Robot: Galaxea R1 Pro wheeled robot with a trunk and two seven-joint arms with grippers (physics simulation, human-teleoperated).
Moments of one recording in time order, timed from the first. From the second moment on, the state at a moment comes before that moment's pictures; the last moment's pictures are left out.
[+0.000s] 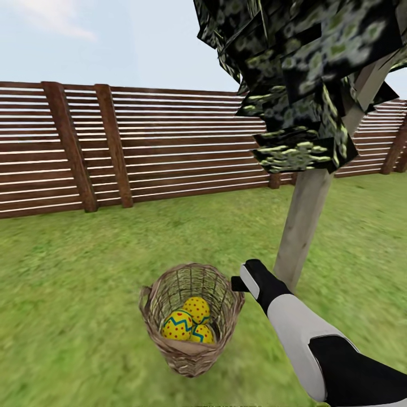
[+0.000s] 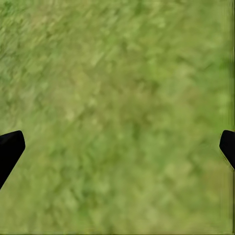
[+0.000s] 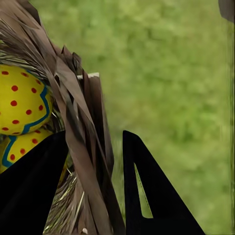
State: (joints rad) left arm 0.22 0.62 0.73 -0.98 0.16 0.41 -0.14; right arm -0.97 0.16 0.06 -0.43 -0.20 0.78 -0.29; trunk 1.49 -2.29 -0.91
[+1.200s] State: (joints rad) left arm 0.23 0.62 0.81 -0.98 0.16 0.42 -0.14; right arm -0.97 0.16 0.06 -0.46 -0.21 0.78 -0.29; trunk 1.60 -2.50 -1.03
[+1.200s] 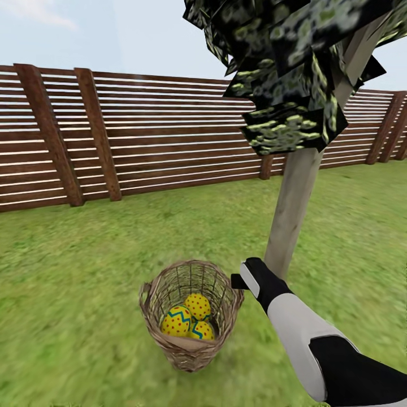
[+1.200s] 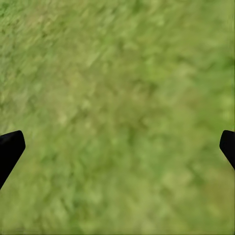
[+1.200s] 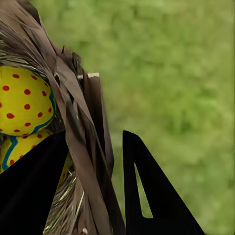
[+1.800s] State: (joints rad) left arm 0.23 0.62 0.81 -0.98 0.16 0.42 -0.14; right arm -0.97 0.16 0.06 -0.46 -0.21 0.78 -0.29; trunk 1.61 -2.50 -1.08
